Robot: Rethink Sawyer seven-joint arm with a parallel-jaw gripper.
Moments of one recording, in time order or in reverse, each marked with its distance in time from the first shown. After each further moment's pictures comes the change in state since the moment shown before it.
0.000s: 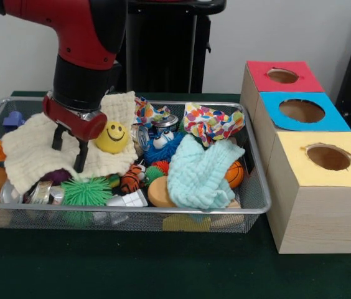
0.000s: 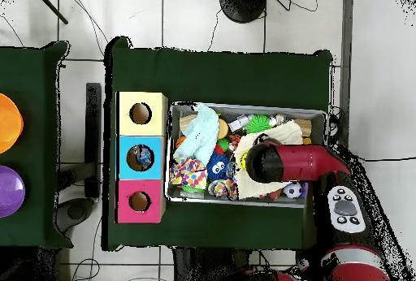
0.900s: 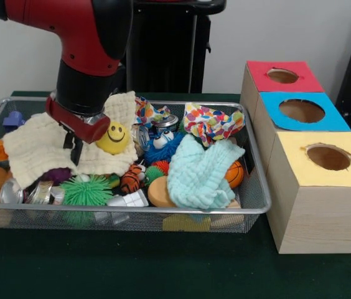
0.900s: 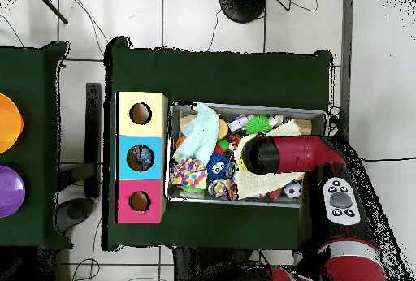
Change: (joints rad) arm 0.010 0.007 0.022 -0.045 -0.007 0.142 -0.001
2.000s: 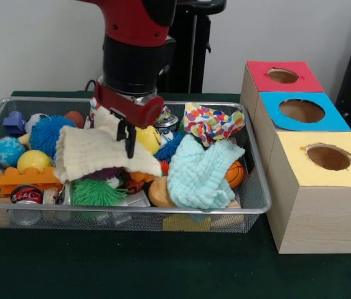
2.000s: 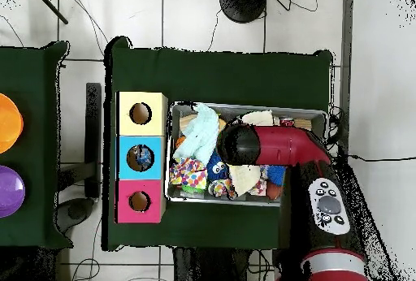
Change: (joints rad) arm 0.054 -0.109 0.061 0.077 0.225 0.011 0.000
